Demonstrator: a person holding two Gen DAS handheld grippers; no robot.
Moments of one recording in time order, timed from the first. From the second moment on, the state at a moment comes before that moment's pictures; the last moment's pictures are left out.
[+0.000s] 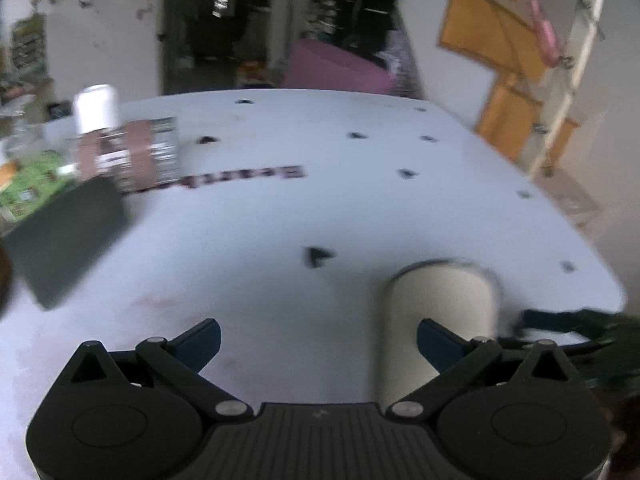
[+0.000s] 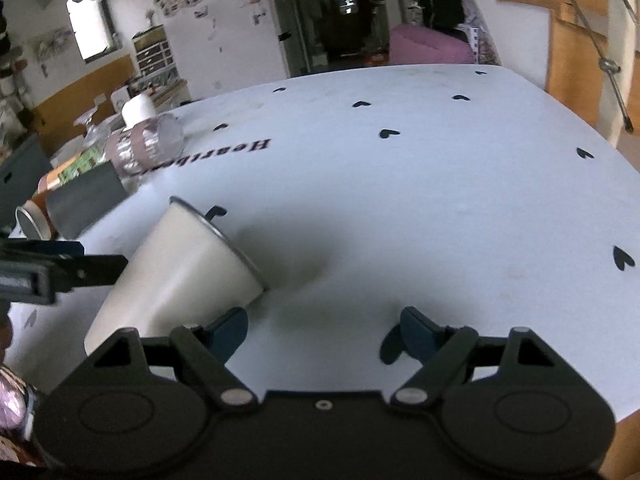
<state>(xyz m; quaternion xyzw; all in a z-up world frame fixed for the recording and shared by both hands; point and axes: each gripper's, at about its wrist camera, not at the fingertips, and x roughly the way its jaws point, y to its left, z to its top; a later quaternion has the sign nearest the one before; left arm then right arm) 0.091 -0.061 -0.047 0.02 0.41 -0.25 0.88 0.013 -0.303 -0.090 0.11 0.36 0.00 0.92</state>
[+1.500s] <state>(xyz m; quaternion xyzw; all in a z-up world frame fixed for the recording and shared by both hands) 0.189 -0.331 -0.015 0.08 0.32 -0.32 0.89 -0.065 -0.403 -0.086 0.20 0.29 -0.06 0.93</state>
